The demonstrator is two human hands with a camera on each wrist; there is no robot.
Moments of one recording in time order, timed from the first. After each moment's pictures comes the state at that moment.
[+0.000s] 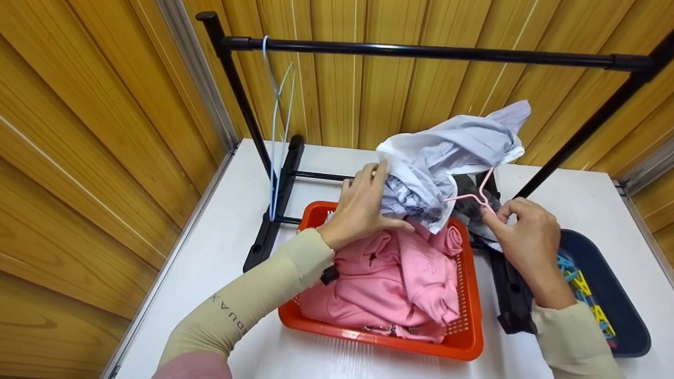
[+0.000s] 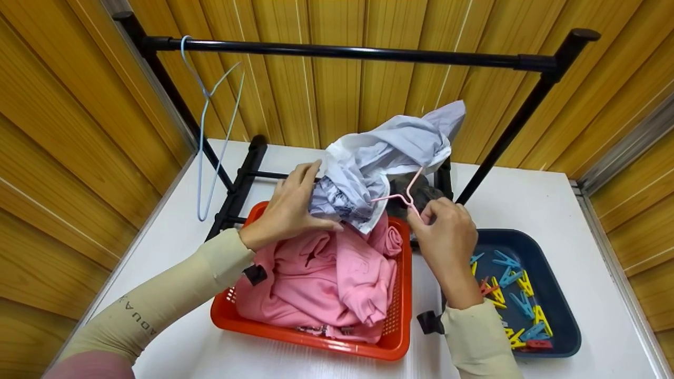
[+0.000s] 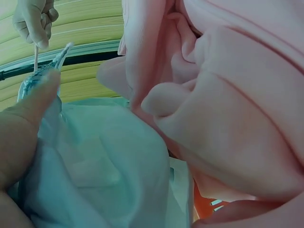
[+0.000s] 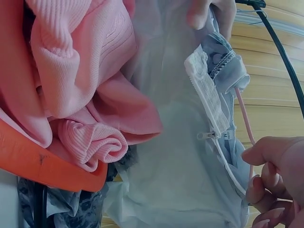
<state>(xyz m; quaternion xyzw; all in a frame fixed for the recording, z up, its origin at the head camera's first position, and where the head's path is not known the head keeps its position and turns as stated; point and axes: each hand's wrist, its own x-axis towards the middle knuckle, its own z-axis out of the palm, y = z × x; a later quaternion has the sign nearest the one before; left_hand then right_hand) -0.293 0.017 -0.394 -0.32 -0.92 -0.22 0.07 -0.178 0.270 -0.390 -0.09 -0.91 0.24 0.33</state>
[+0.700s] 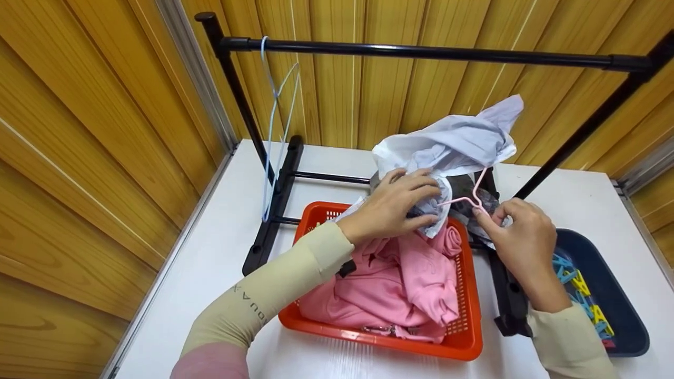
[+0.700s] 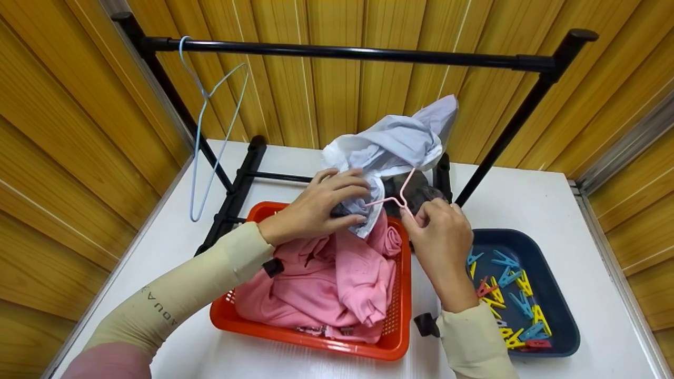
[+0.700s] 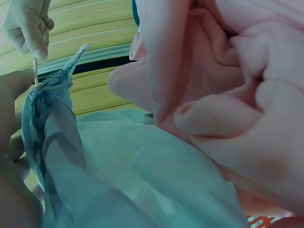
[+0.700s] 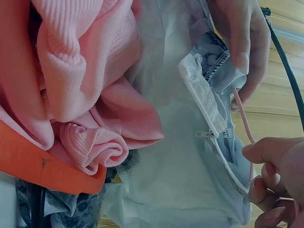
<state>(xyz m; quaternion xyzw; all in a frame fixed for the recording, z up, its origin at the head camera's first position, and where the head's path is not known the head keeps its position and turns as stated) -0.293 0.051 -0.380 -0.53 -0.82 -0.18 0.12 -0.175 0.263 -0.389 -0.07 -0.91 0.23 0.34</state>
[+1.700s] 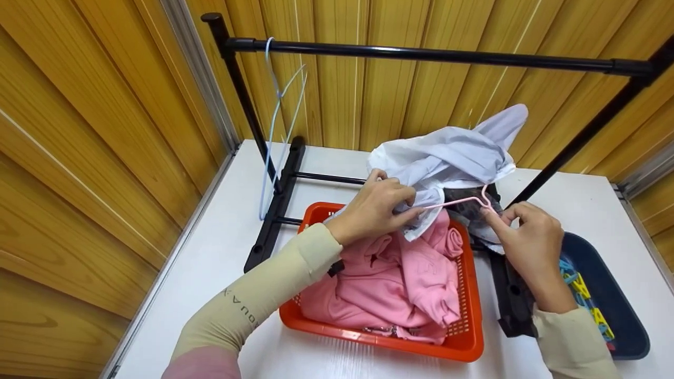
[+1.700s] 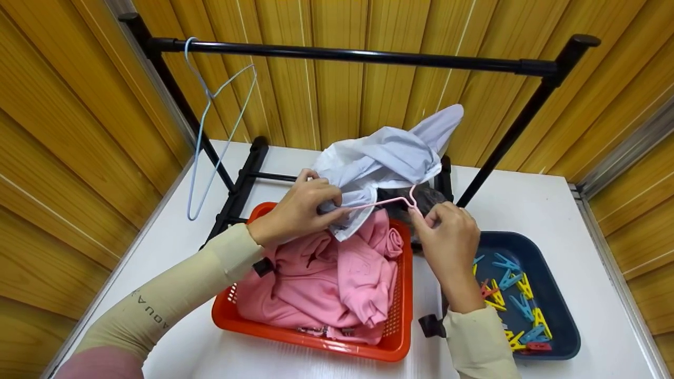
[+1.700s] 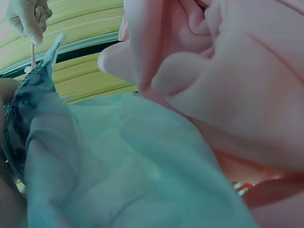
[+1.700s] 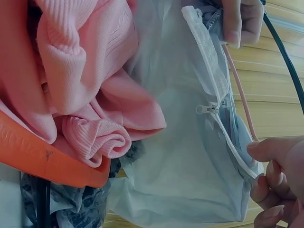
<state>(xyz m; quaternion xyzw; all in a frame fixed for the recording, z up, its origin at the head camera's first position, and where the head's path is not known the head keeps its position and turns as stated) -0.296 0.029 -0.382 -0.52 -0.81 -0.20 0.18 -0.176 0.275 -0.394 -0.08 -0.89 0.27 0.37</state>
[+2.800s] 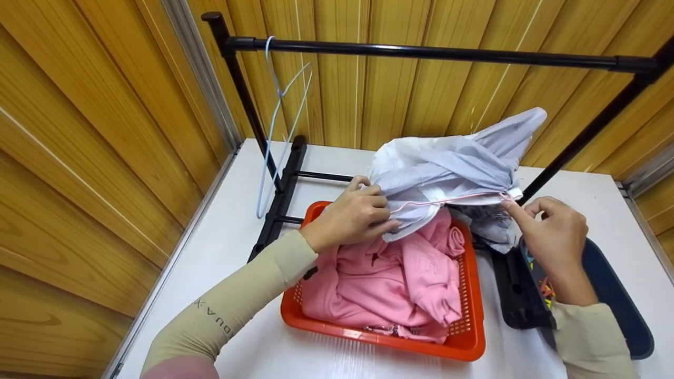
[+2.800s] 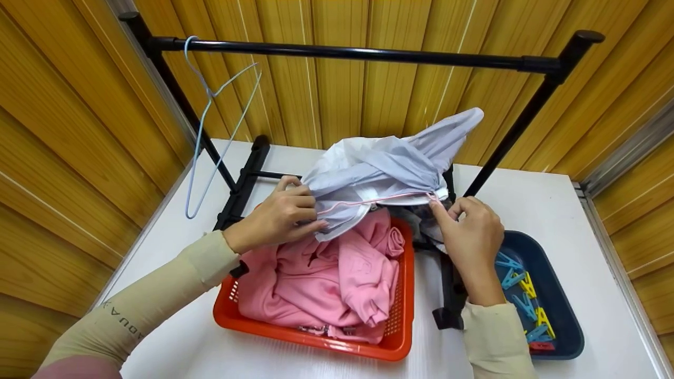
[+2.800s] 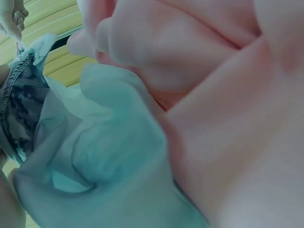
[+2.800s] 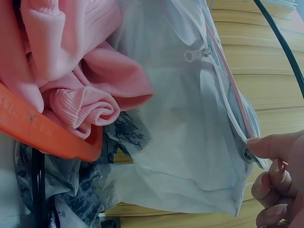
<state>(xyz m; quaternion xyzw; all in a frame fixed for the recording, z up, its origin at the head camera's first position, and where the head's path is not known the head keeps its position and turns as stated) -0.299 -0.014 -0.396 -0.58 -0.76 -0.13 0.26 -0.178 0.299 -0.384 -0.15 -0.89 0.27 0.34</state>
